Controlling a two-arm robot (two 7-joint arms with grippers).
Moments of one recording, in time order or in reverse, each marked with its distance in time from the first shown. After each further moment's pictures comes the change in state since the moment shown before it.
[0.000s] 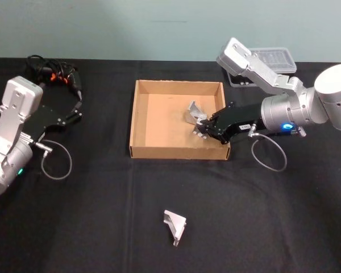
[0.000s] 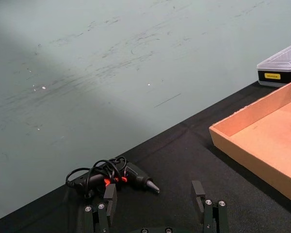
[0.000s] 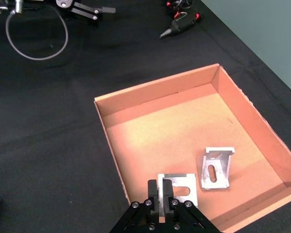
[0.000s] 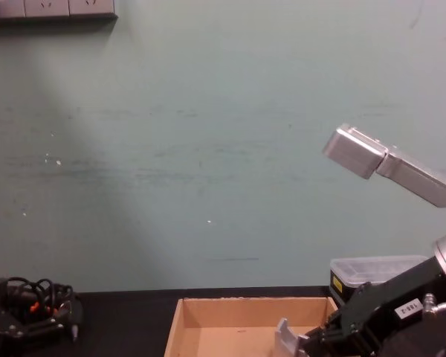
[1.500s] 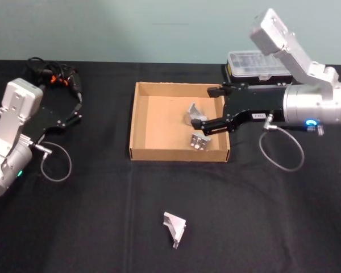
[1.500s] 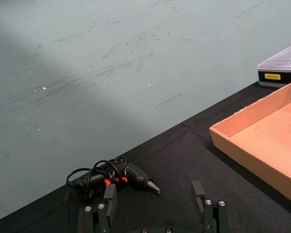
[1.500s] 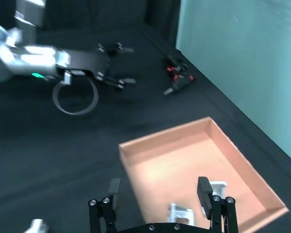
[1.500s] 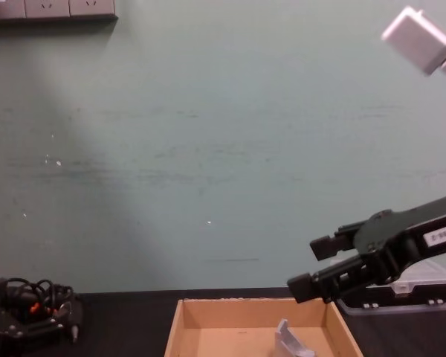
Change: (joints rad) left arm 0.000 0.000 0.000 0.000 0.000 0.000 0.000; right arm -0.150 0.116 0.175 -0.310 0.108 0.017 -0.060
